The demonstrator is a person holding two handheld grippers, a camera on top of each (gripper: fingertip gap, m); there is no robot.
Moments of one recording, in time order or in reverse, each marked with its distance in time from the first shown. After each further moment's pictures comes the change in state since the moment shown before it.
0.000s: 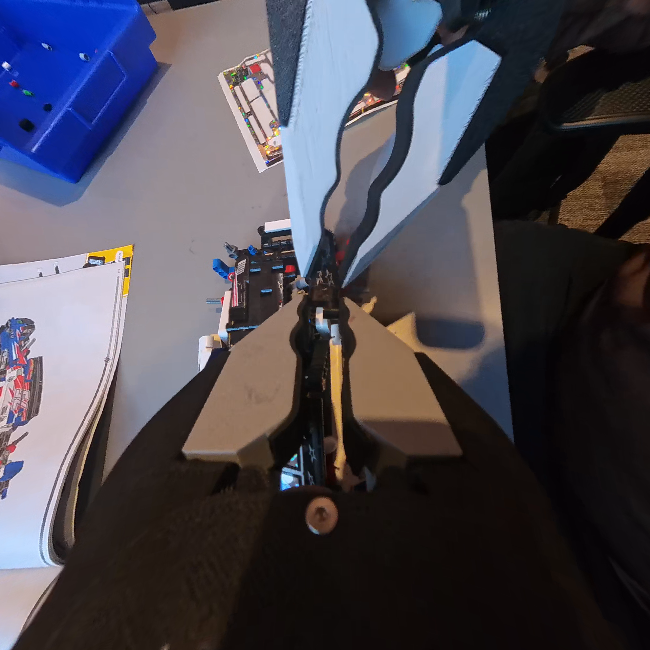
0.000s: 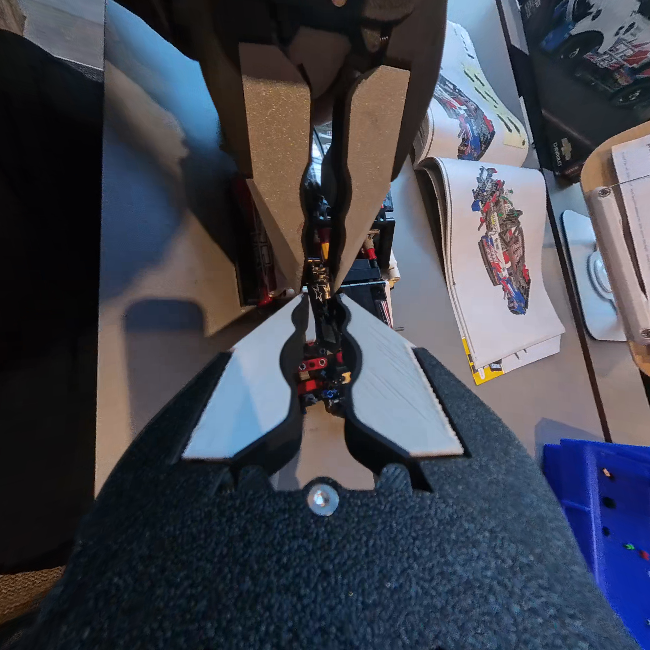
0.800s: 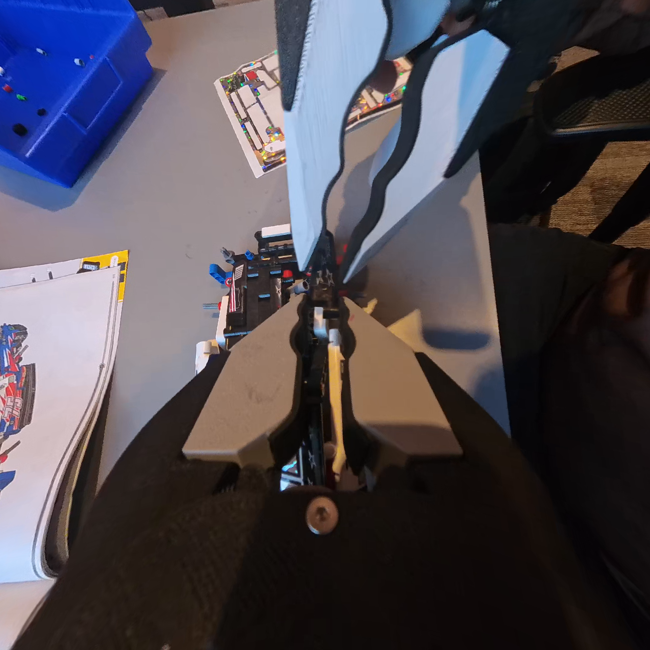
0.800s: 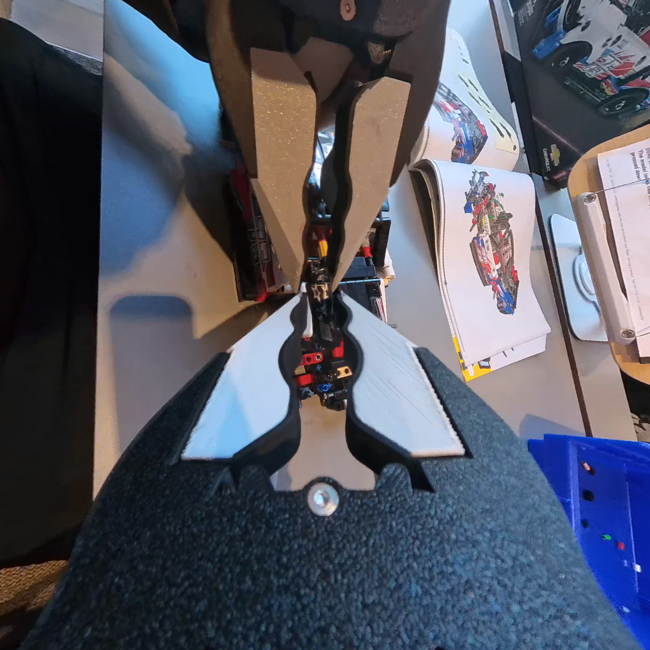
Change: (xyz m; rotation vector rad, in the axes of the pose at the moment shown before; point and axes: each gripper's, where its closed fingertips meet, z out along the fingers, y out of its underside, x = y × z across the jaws) left arm 0.001 -0.002 0.001 0.013 0.016 -0.002; right arm 0.001 -0.001 -0.006 -0.005 0.017 -0.029
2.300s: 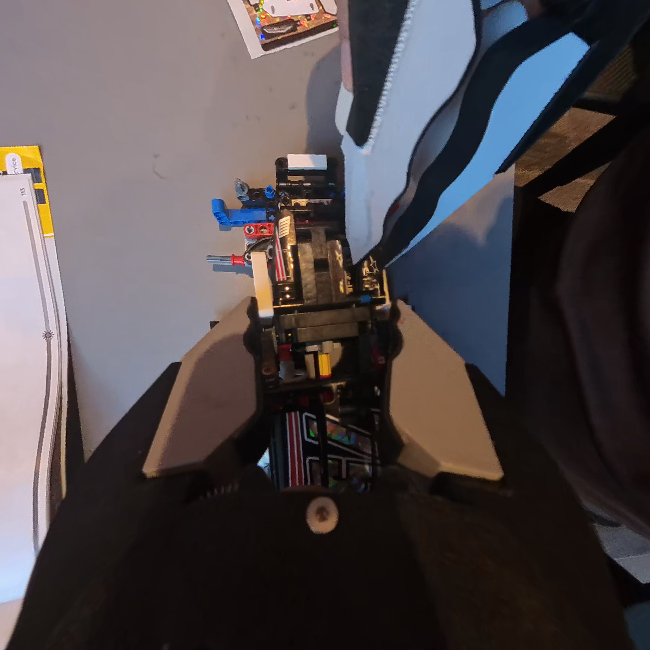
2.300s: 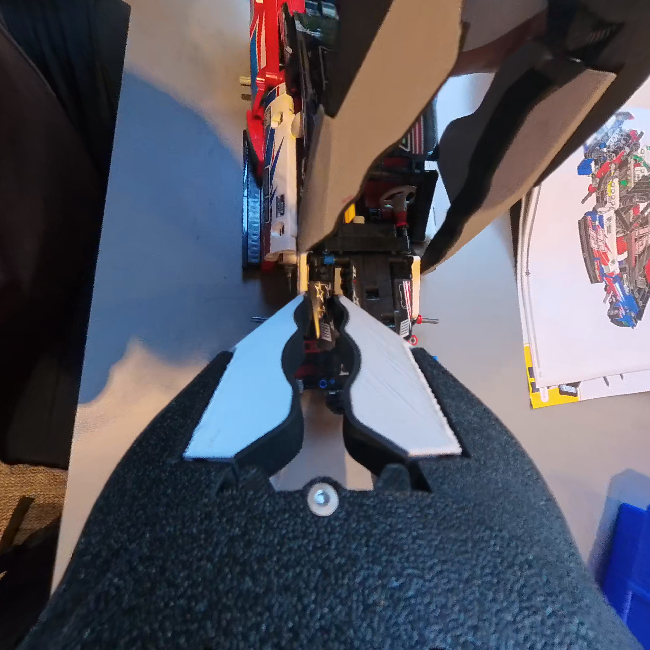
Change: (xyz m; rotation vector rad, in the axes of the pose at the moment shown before) left arm -0.036 0.029 0.013 -0.292 0.253 -0.188; right arm -0.003 0.031 0.027 -0.070 -0.291 0.036
